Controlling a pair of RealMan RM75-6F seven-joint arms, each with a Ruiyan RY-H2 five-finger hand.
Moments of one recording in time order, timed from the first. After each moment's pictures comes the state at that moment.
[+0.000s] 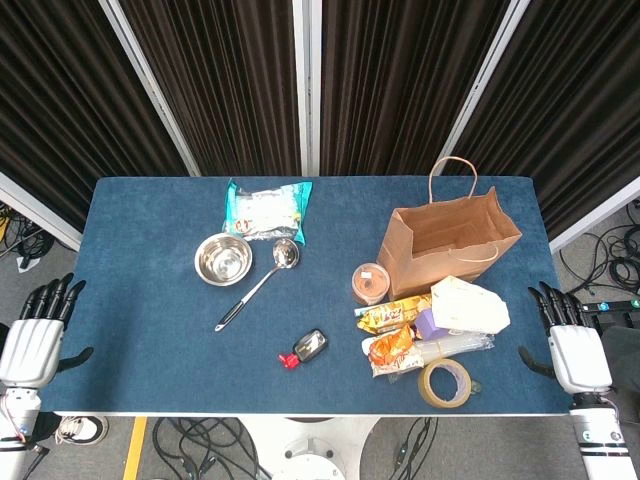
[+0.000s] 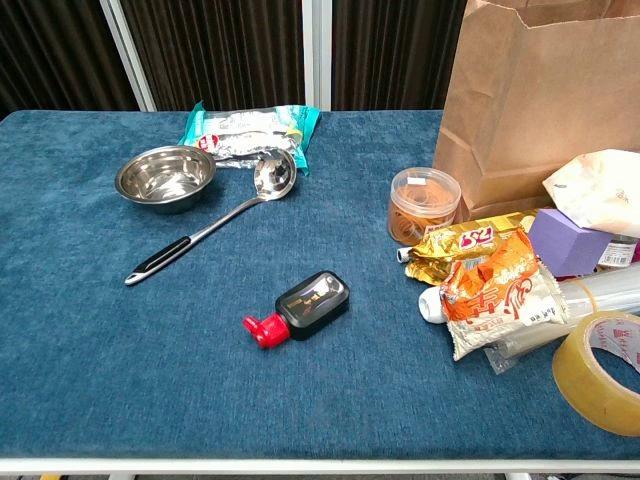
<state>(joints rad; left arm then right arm) -0.11 -1.18 -0.04 -1.55 1.49 1.47 0.13 0.12 -1.16 0.06 -1.62 -1.45 1.39 -0.06</state>
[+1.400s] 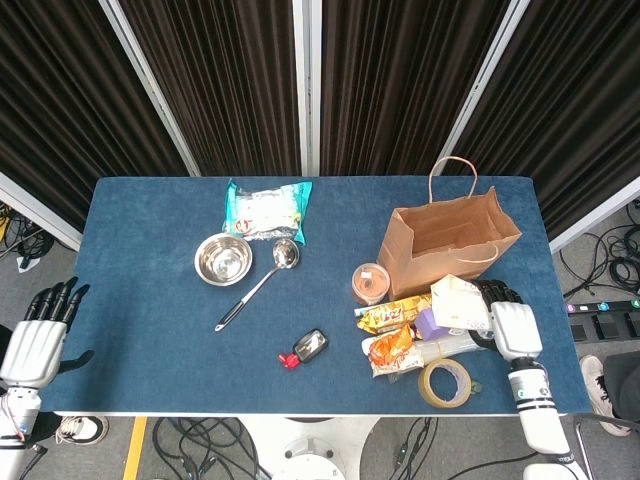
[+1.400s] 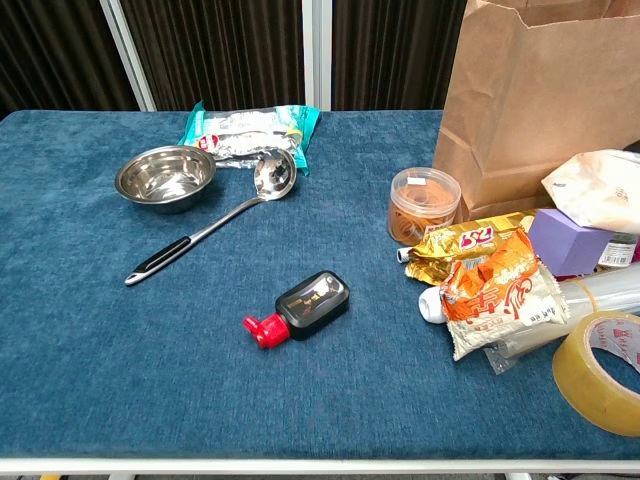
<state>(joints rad) -0.12 -1.21 -0.02 -1.47 1.50 1.44 0.08 0.28 -1.43 0.14 -1.48 -1.27 1.22 -0.19</state>
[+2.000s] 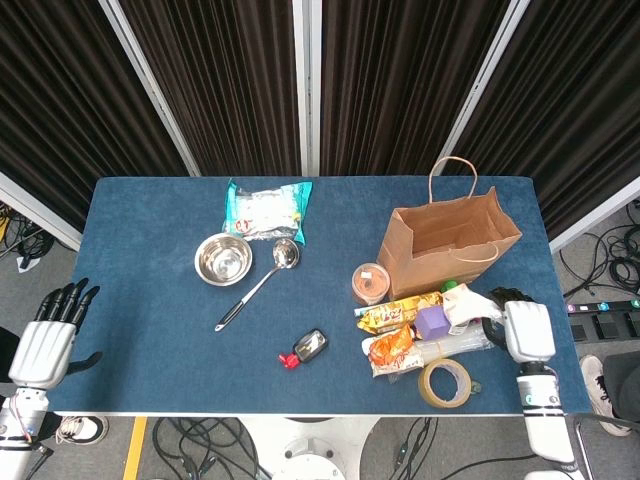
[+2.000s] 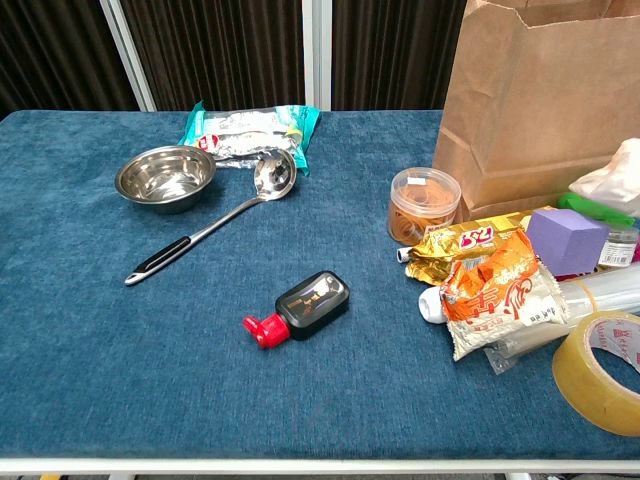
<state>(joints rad) -0.13 -1.21 -0.01 -1.50 1.53 1.45 0.09 0.23 -1.41 0.13 -1.51 -1.36 1.39 -0.15</state>
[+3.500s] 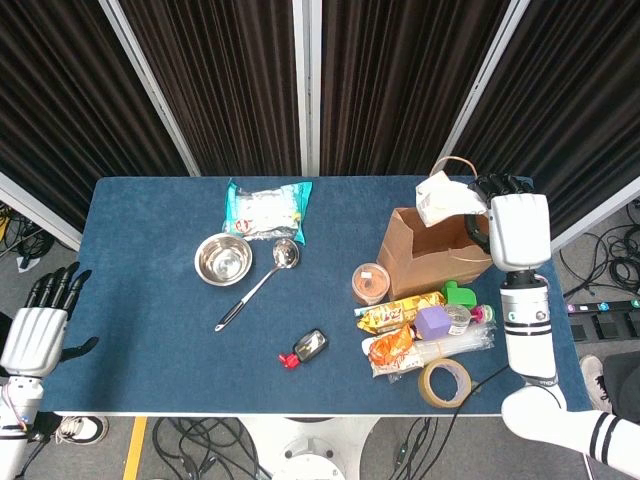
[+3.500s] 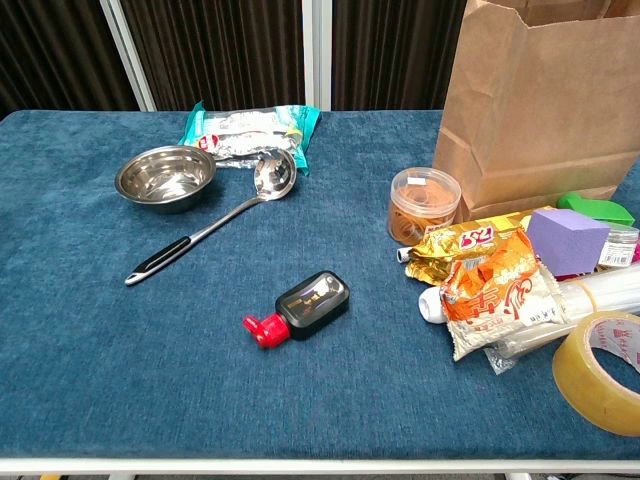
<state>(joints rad) -0.15 -1.18 -0.06 -1.54 1.50 1.45 0.07 0.55 -1.28 0.48 -1.75 -1.18 1.34 -0.48</state>
